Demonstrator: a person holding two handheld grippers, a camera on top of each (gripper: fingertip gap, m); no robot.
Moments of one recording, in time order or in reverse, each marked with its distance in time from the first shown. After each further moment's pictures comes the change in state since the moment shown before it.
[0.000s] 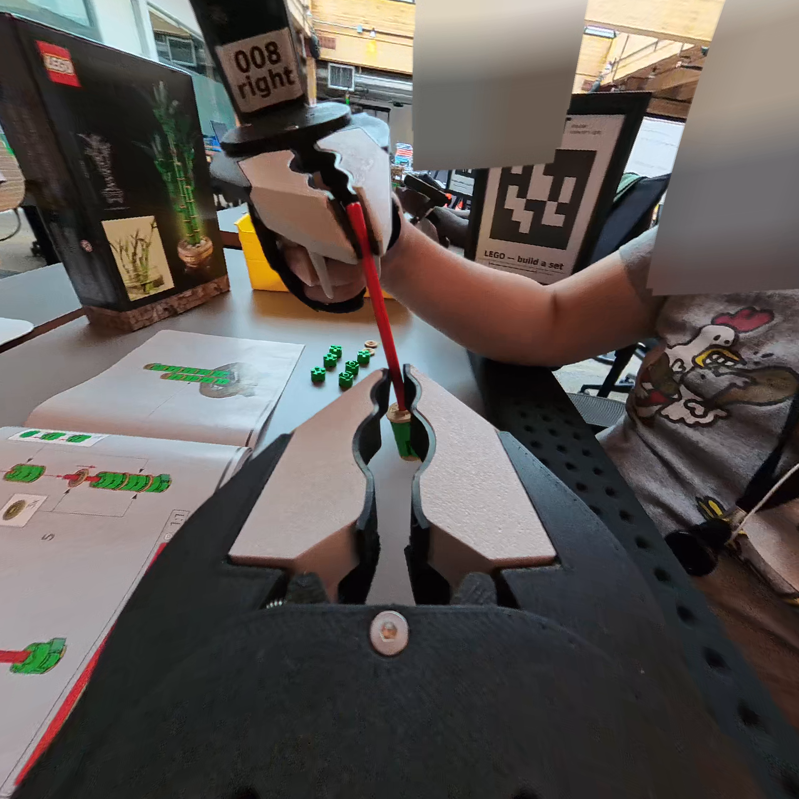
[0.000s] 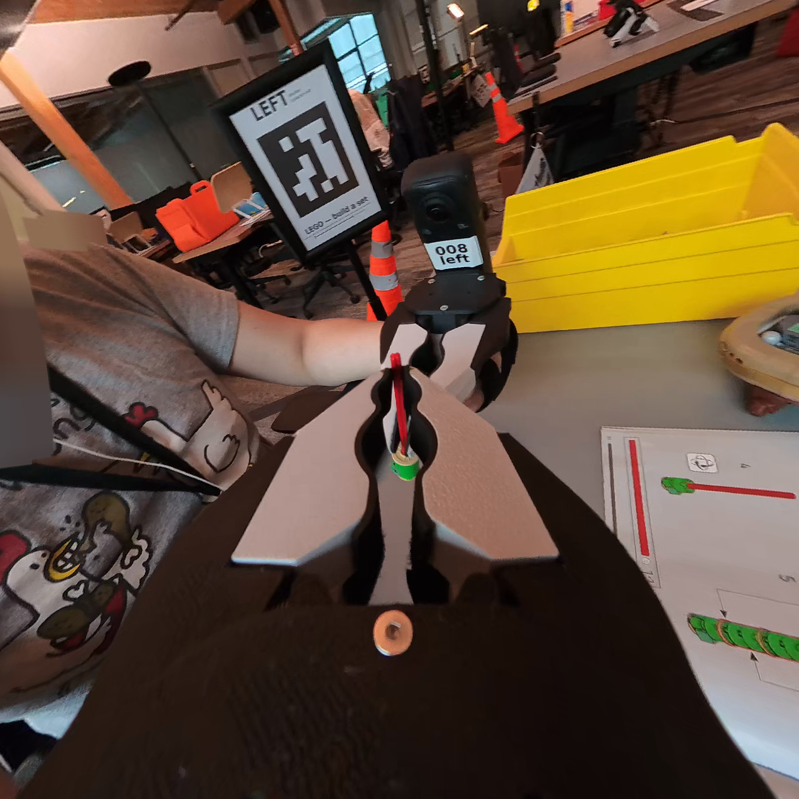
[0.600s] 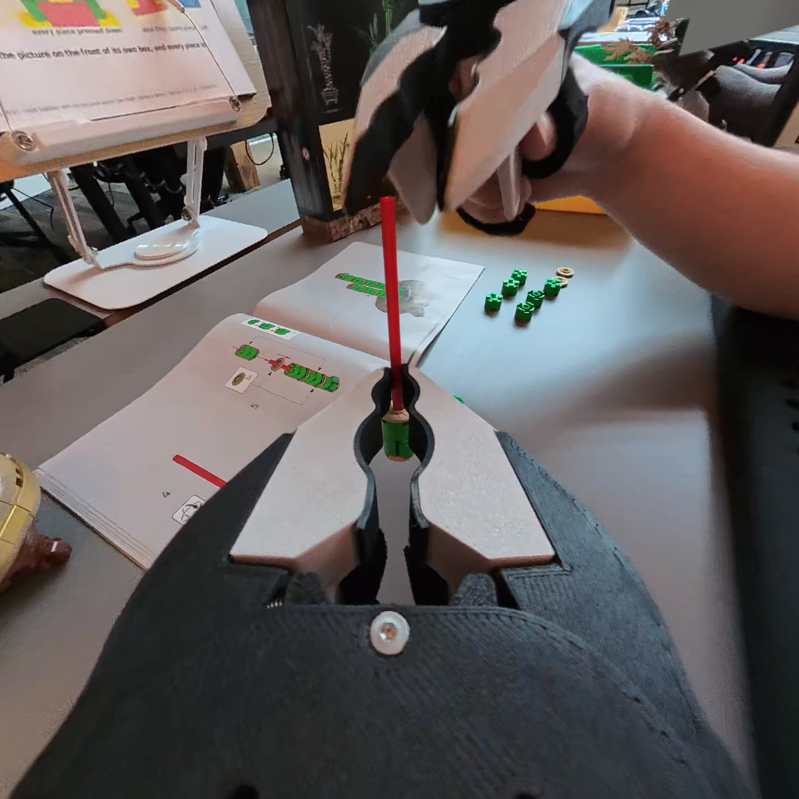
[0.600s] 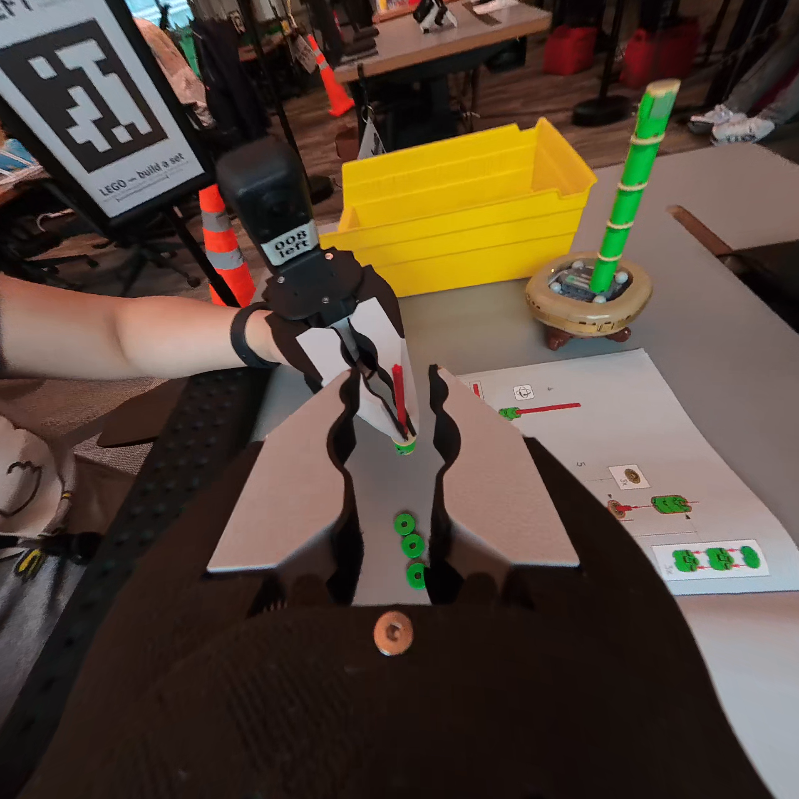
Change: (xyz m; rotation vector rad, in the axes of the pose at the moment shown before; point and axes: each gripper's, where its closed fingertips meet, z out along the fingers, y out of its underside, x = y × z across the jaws) left arm -0.080 0.039 -0.012 -0.190 -0.499 0.079; right arm 0.069 0.017 -0.019 -0.054 0.392 -0.070
